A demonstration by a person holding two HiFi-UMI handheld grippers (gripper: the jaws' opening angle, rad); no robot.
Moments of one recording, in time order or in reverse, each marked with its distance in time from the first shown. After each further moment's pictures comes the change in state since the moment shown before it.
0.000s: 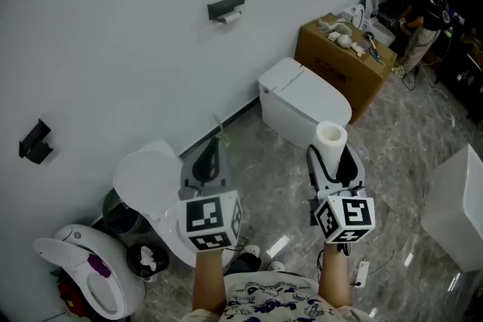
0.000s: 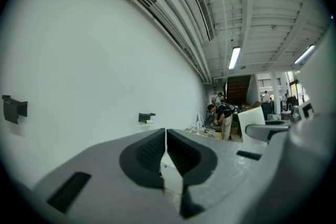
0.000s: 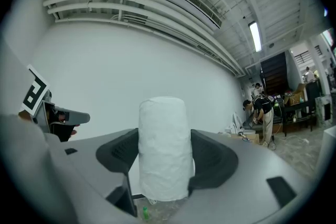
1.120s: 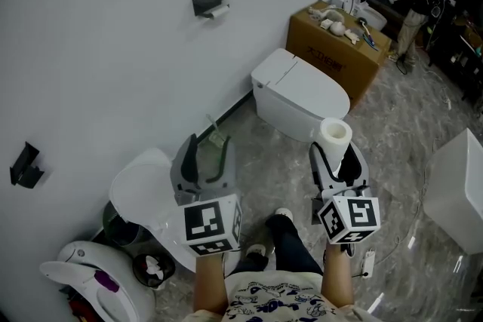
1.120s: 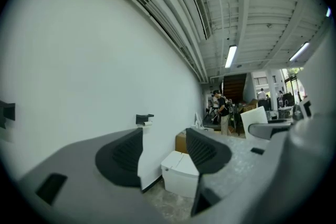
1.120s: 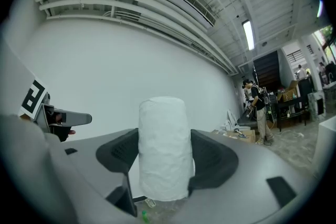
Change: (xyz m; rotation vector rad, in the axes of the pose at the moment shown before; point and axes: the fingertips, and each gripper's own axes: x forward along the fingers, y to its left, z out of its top) left arm 0.057 0.019 -0.003 0.042 -0.018 -0.038; right arm 0.044 -0.010 -0.015 0.039 -0.005 -0.069
